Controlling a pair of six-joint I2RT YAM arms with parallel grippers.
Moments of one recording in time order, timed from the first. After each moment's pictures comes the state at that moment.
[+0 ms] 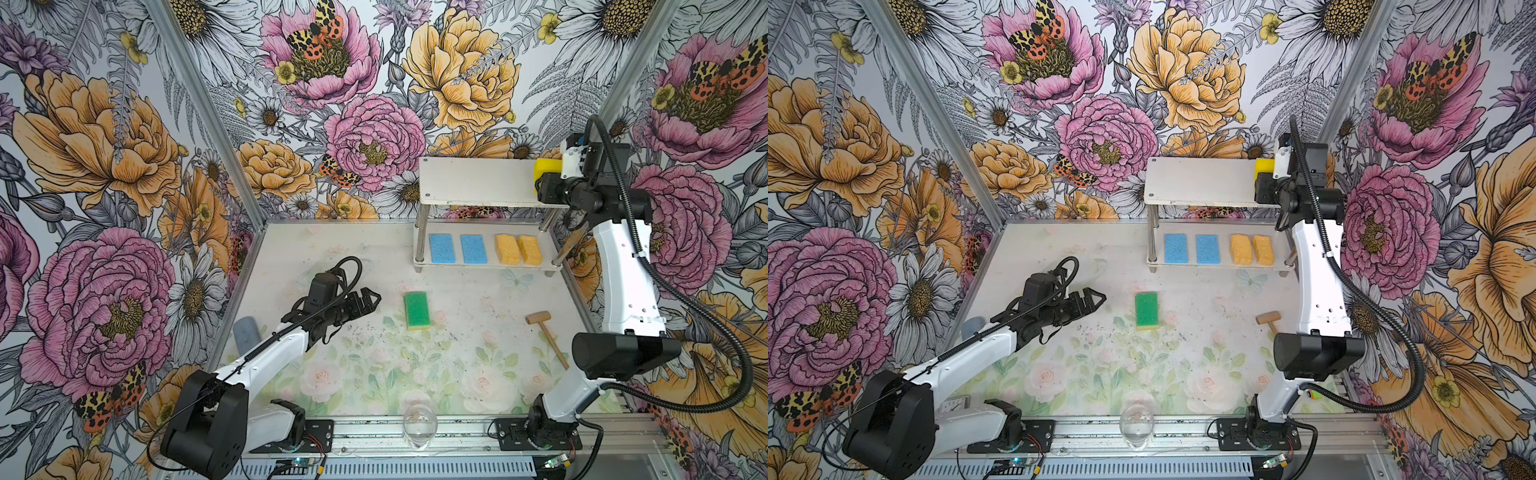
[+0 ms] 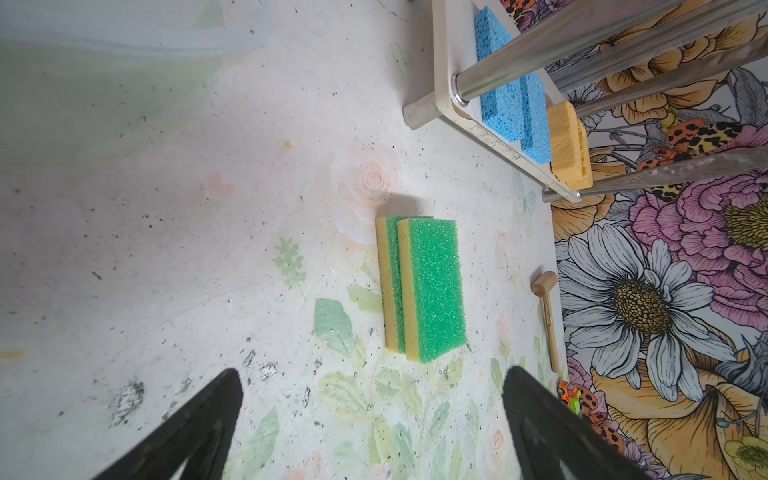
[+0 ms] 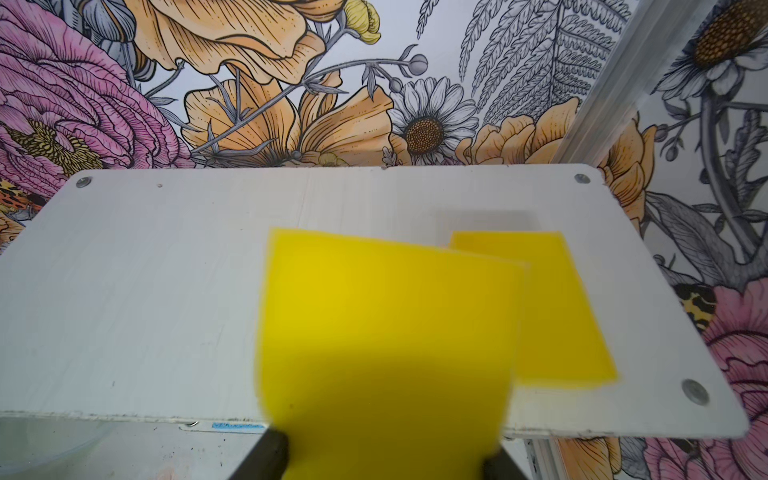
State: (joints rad) left arm -0.36 1.22 0.65 -0.11 0.33 -0.71; right arm -0.10 1.75 2.23 -1.00 -0.11 -0.02
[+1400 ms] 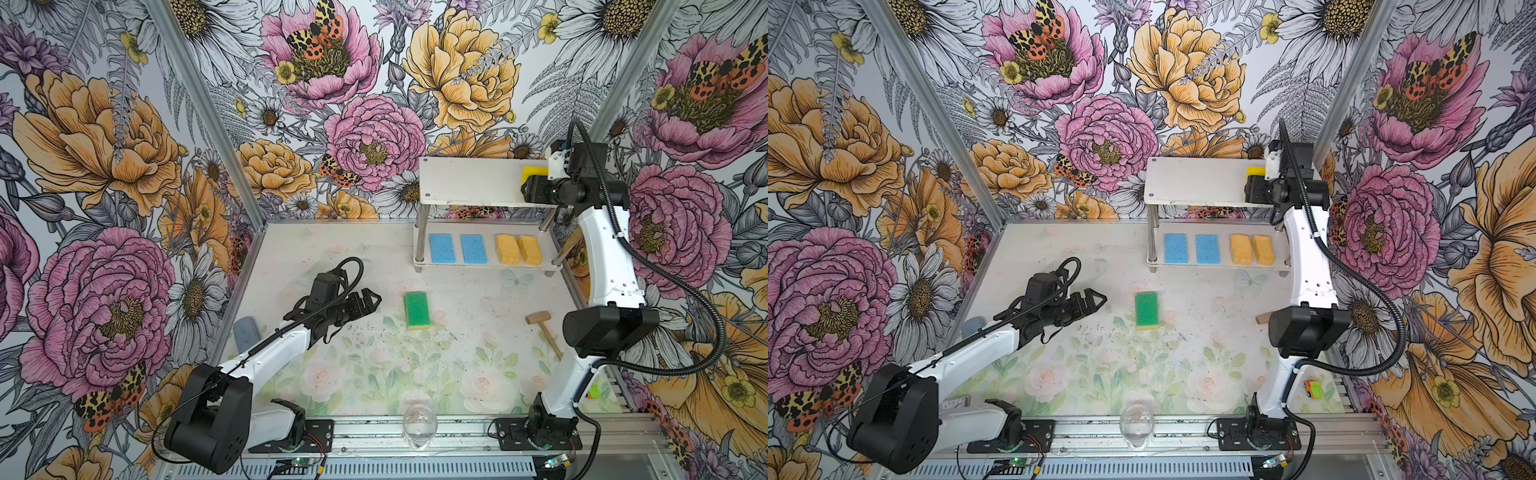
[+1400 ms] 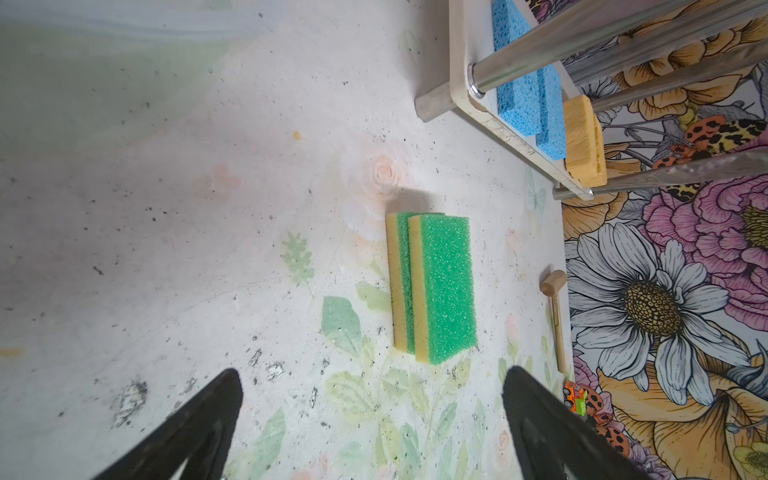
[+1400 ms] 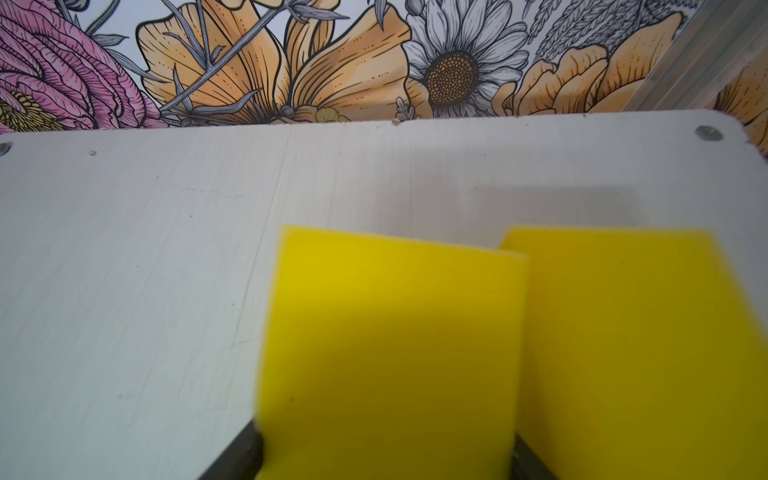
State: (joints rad) left arm -0.36 1.26 0.66 -0.11 0.33 -0.71; right arm -0.11 1.89 2.30 -1.04 -0.16 -0.02
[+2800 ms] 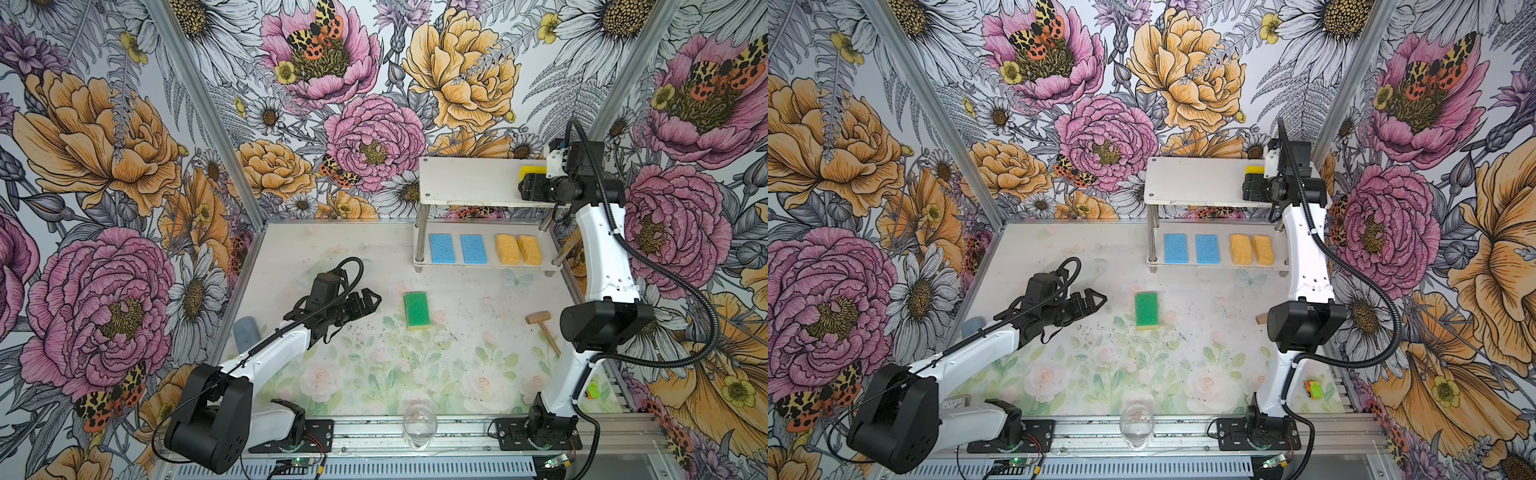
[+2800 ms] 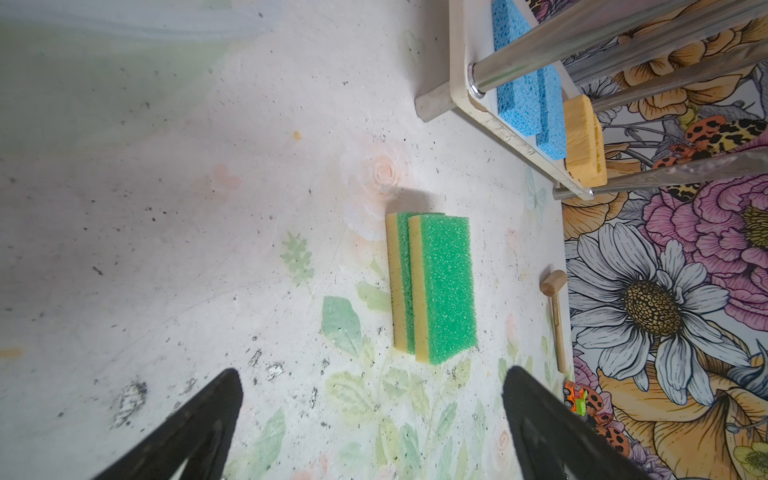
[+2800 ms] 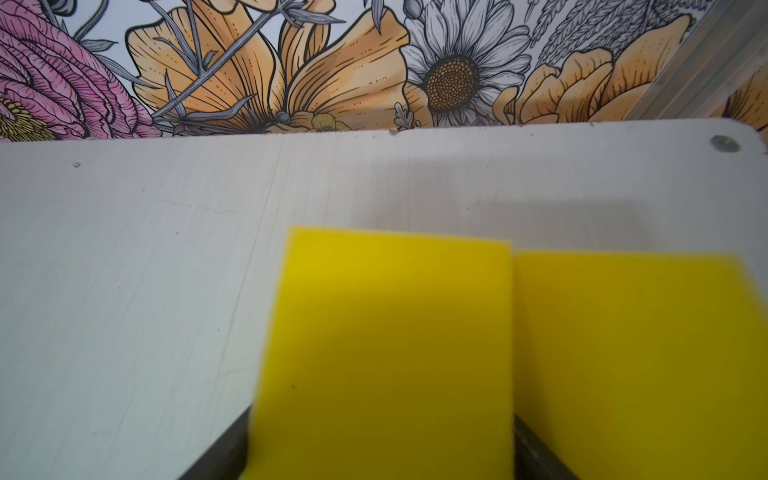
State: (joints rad) left arm -0.36 1.26 0.66 -0.11 0.33 -0.71; right arm -0.11 1.94 2.35 -1.04 -0.16 -0.01
